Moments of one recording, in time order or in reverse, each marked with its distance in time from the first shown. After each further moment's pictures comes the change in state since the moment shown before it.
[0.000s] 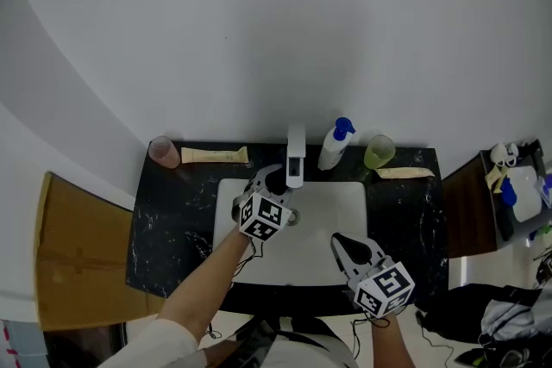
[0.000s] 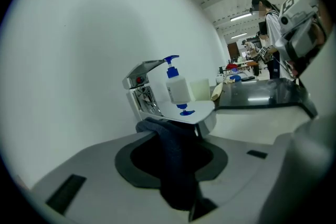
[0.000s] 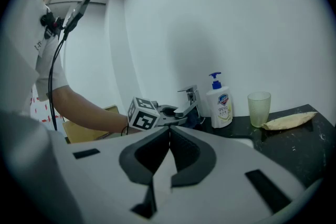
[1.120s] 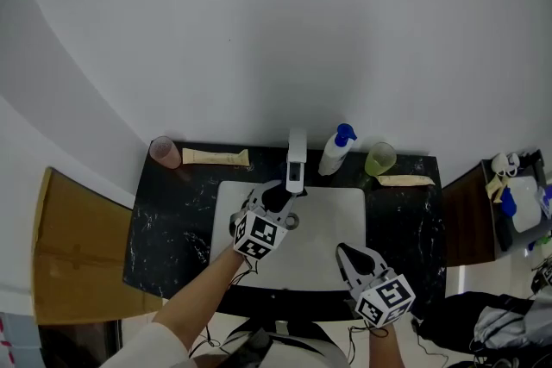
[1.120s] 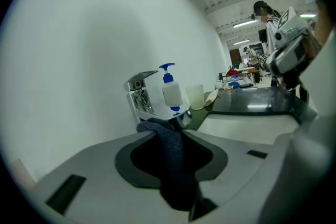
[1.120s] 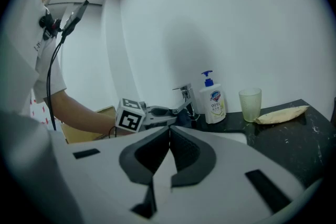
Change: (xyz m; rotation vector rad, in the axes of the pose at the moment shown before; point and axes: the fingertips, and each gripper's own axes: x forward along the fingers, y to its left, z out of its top) left arm -0.027 -0.020 0.001 -0.053 -0.040 -0.011; right arm -0.016 -0.011 -0.011 0.030 -0.003 -0.035
